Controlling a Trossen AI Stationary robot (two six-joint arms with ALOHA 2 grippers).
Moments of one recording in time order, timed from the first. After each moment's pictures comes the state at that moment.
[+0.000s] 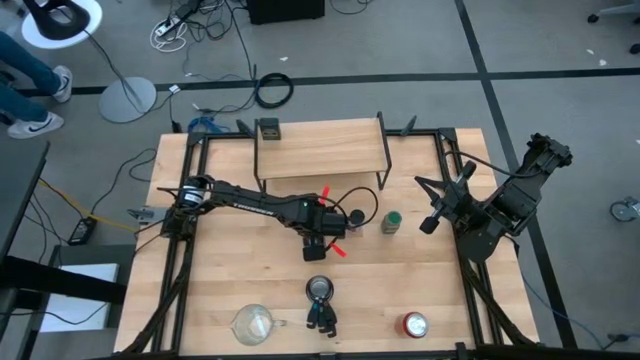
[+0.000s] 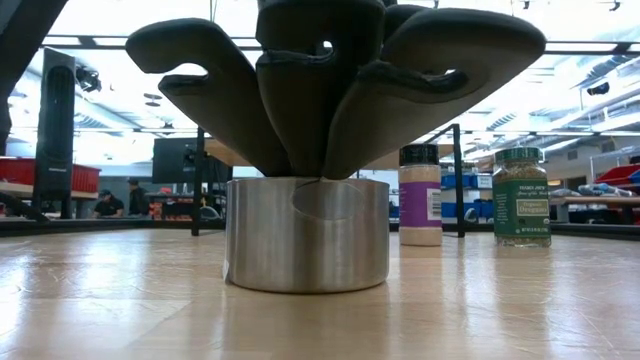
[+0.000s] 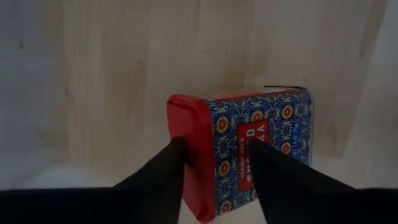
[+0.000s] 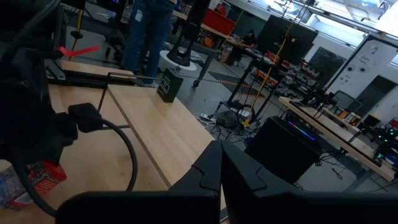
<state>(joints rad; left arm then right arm) -0.12 2.07 1.71 -1.06 -0.23 -0.22 0.77 0.99 1.11 -1.09 1.44 0.55</state>
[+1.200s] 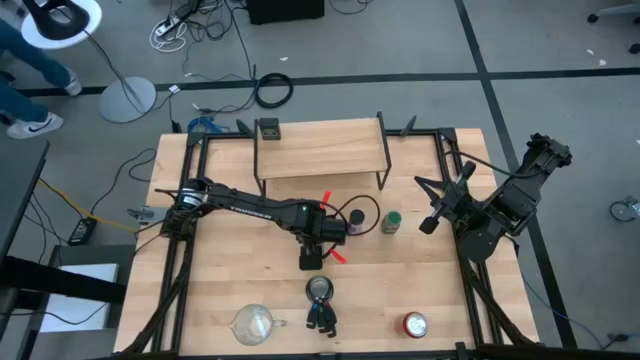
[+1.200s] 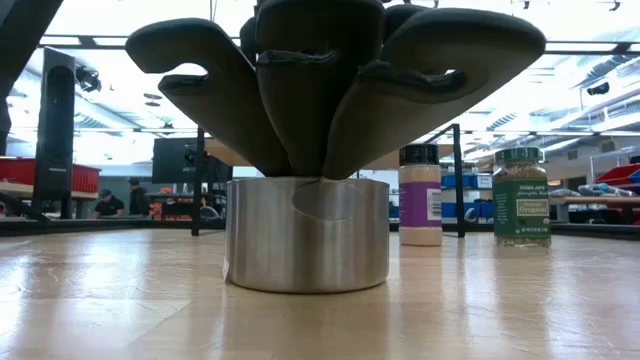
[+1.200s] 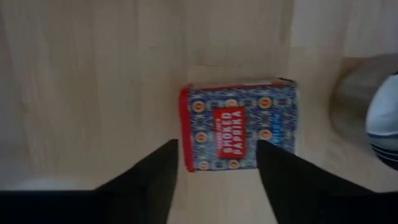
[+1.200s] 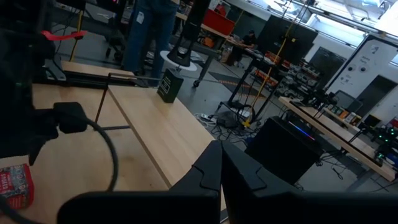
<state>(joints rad) -0.16 2.05 1.78 -1.13 -0.12 -0.18 0.77 0.99 1.11 -1.09 1.44 0.55</state>
